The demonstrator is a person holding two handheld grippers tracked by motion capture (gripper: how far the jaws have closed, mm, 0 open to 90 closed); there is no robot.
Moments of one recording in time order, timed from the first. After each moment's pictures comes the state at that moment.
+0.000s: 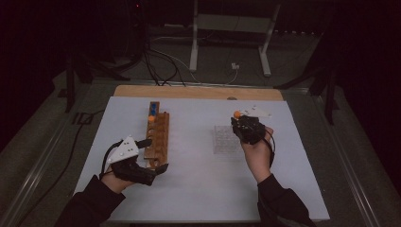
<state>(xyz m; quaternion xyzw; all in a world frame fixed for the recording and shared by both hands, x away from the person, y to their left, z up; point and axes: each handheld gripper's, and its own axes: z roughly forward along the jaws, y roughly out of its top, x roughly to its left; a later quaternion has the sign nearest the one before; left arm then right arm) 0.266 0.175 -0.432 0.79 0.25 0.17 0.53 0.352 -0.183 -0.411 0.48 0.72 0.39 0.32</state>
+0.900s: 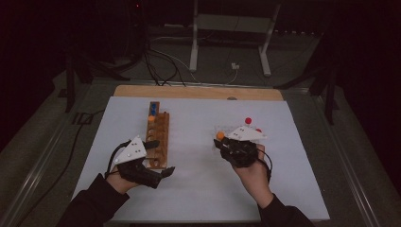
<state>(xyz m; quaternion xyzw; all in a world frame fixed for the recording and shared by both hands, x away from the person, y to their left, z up) 0.263 0.157 -0.424 0.80 0.22 0.16 0.53 0.283 -0.154 -0.408 0.37 0.78 0.44 0.24</state>
